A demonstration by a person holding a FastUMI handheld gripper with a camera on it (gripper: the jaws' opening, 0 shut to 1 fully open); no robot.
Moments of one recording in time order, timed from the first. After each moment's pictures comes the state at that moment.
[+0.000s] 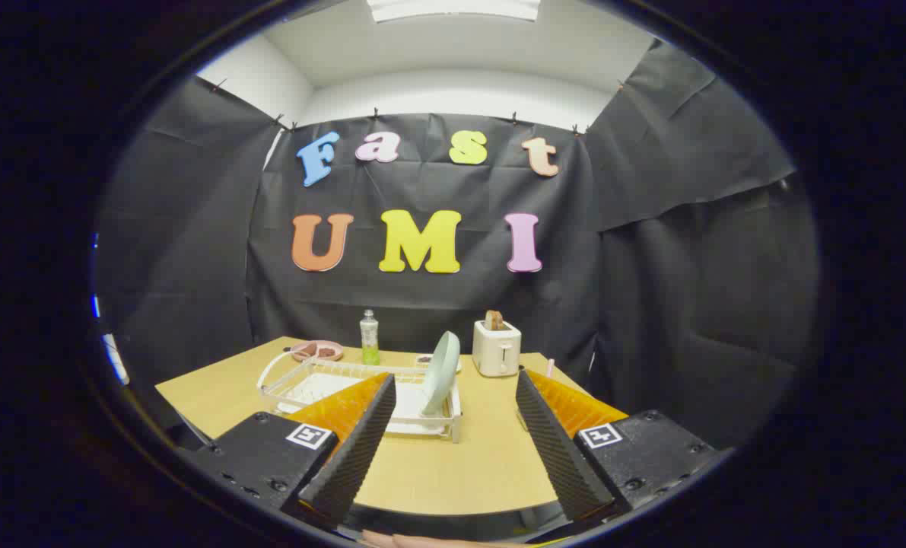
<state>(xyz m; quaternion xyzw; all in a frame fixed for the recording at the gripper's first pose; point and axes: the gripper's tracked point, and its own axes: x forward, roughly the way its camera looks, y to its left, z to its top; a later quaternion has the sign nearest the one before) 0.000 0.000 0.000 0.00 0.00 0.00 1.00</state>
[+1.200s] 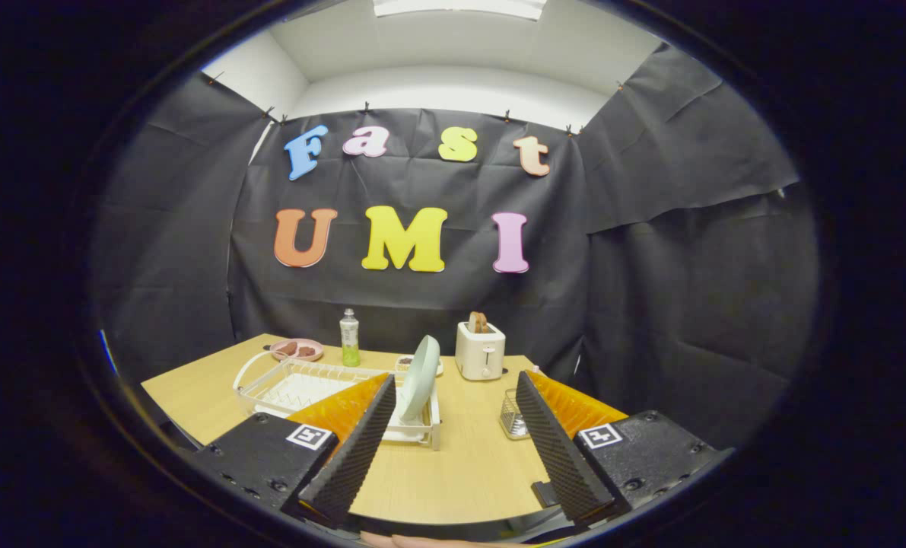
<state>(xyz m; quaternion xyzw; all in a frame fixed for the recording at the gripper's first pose) 0.037 -0.008 0.018 -0.02 0.01 -0.02 1.00</state>
